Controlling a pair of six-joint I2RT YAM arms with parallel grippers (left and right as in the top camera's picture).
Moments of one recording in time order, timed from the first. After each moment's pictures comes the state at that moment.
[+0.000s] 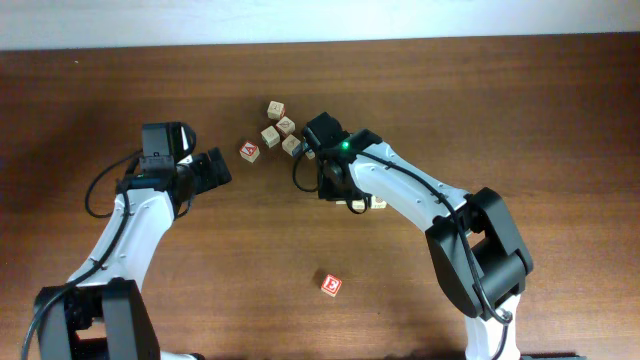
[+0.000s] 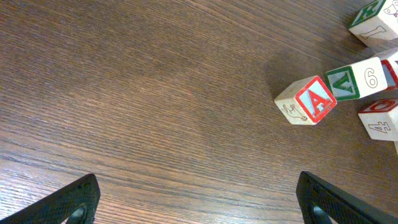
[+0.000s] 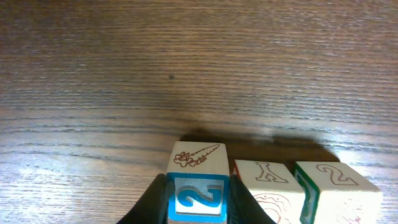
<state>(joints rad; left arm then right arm) 0.04 1.61 1.00 -0.41 0.02 -0.31 0.59 2.07 1.53 -0.86 0.10 0.59</state>
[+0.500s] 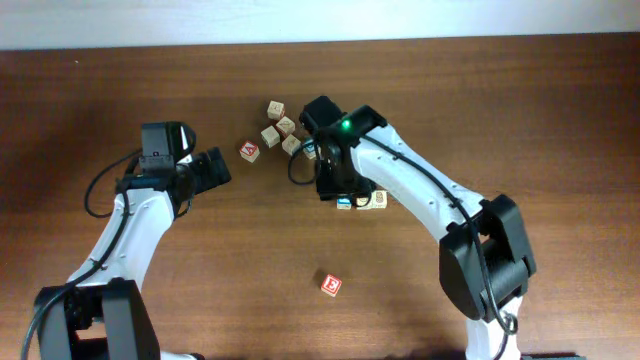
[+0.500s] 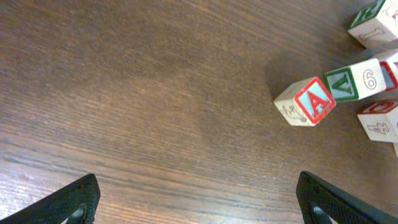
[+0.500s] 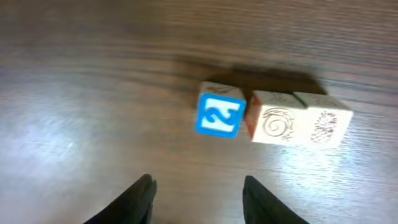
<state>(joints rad) 0.04 1.61 1.00 -0.42 0.02 -0.31 0.60 2.06 1.74 -1.19 -0.04 0.52</state>
